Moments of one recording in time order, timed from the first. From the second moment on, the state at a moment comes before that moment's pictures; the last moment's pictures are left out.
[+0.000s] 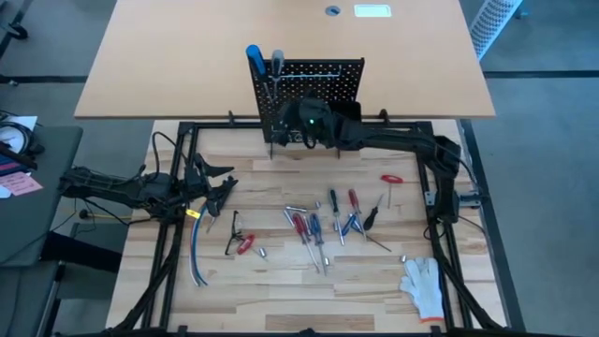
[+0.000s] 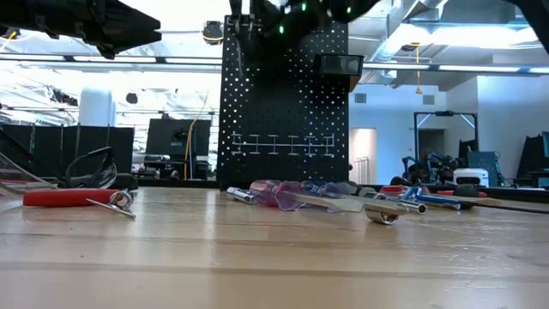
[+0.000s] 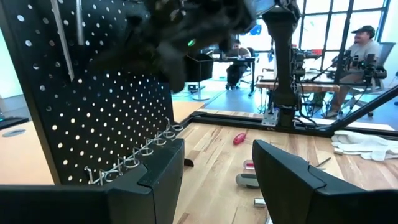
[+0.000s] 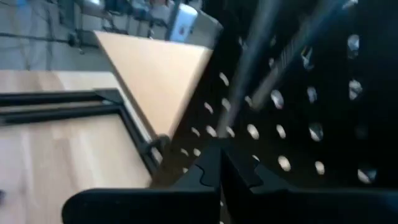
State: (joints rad) left arm -0.16 0.35 0.27 0.20 -0.56 0.09; right arm -0.31 1.95 1.67 0.07 0.42 -0.29
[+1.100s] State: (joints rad) left arm -0.23 0.39 0.27 0.07 -0.65 0.12; right arm 0.16 1.93 1.53 -0.44 0.53 -0.10
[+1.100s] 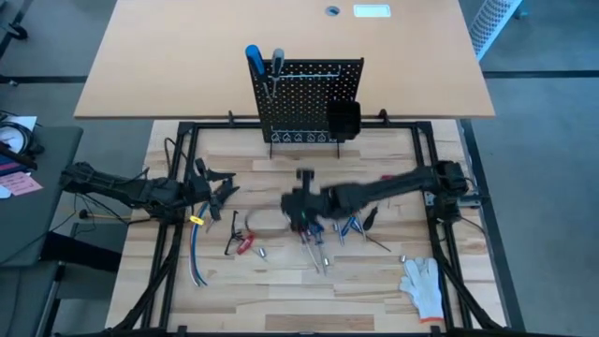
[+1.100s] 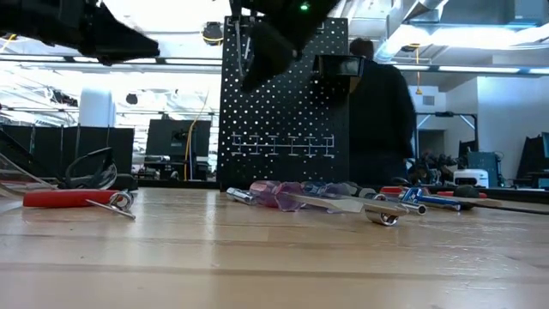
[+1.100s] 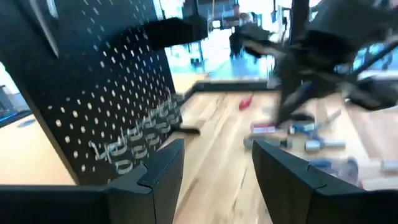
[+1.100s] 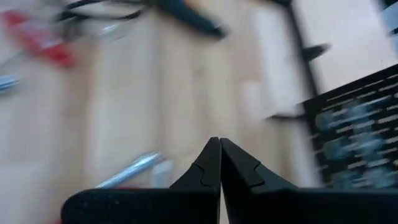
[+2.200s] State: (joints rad) left arm -0.45 1.08 0.27 0.00 -0.74 -0.41; right arm -0.02 1.84 1.20 -0.64 0.39 0.90
